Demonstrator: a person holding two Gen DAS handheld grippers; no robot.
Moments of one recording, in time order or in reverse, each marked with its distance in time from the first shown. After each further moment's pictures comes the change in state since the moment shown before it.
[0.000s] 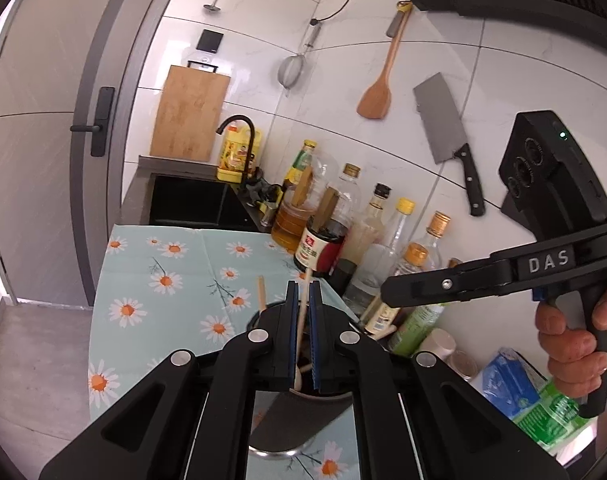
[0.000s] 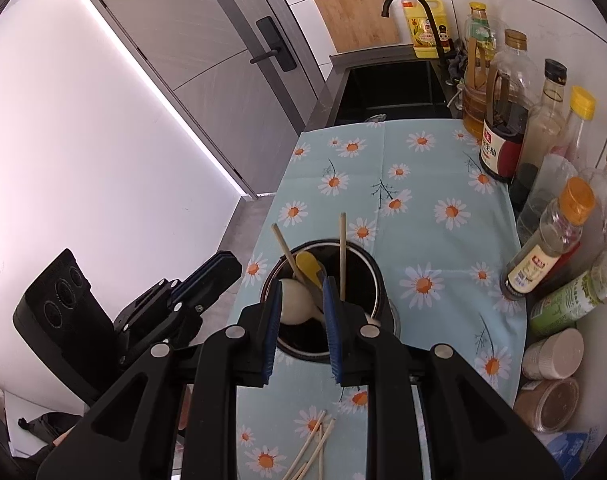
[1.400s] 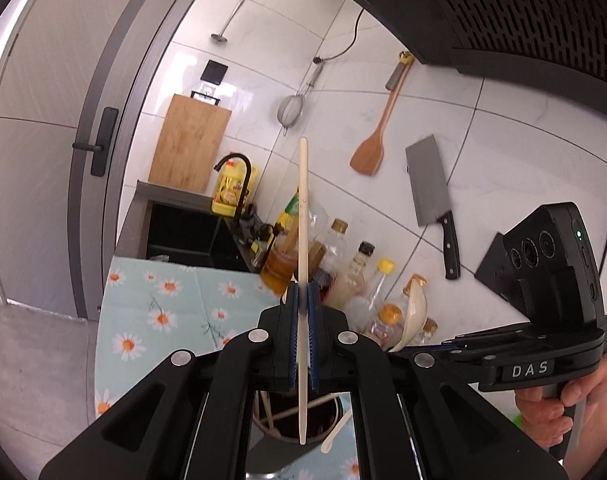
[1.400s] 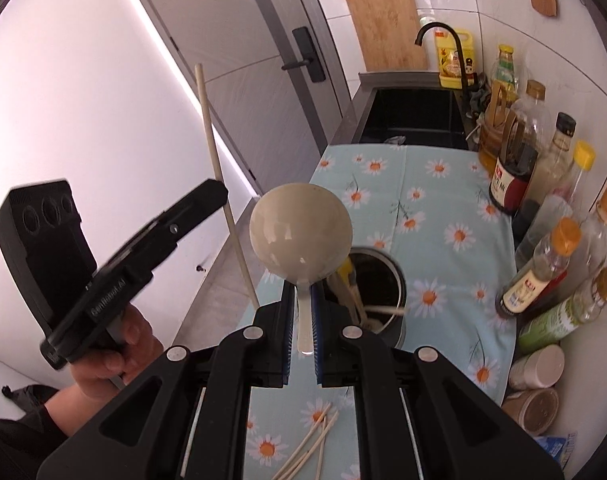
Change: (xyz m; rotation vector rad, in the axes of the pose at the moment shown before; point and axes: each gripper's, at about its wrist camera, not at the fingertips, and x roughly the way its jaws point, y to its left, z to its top) left arm -0.033 -0.001 0.058 -0.066 -0.112 -0.034; right arm -0.034 0.036 0.006 -0.111 -0.041 -0.003
